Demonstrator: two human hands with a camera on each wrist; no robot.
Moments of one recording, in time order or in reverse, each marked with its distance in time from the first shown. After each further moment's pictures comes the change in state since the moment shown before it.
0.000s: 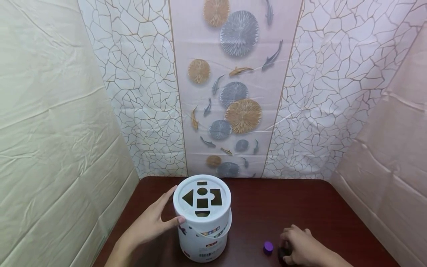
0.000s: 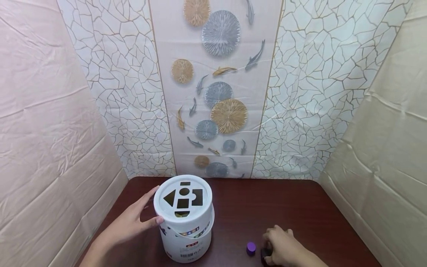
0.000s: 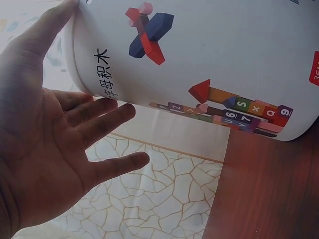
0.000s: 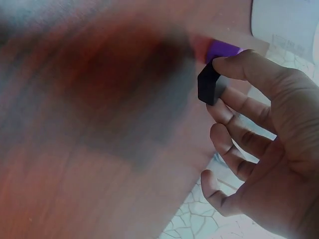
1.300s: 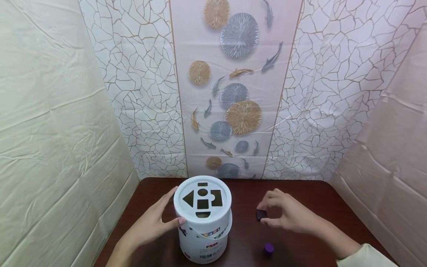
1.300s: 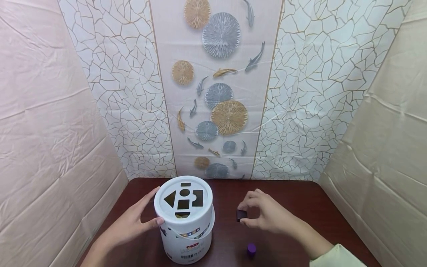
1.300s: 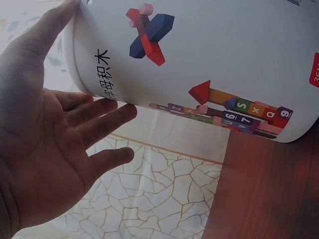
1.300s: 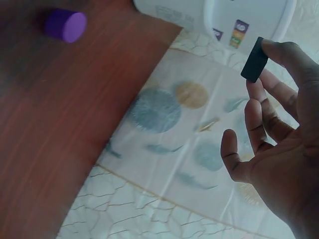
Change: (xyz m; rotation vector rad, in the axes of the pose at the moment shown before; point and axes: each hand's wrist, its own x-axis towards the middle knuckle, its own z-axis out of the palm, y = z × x) left_hand -0.002 0.001 0.001 -0.002 0.028 0.027; right_hand 0.060 -0.055 -0.086 0.080 0.359 -0.466
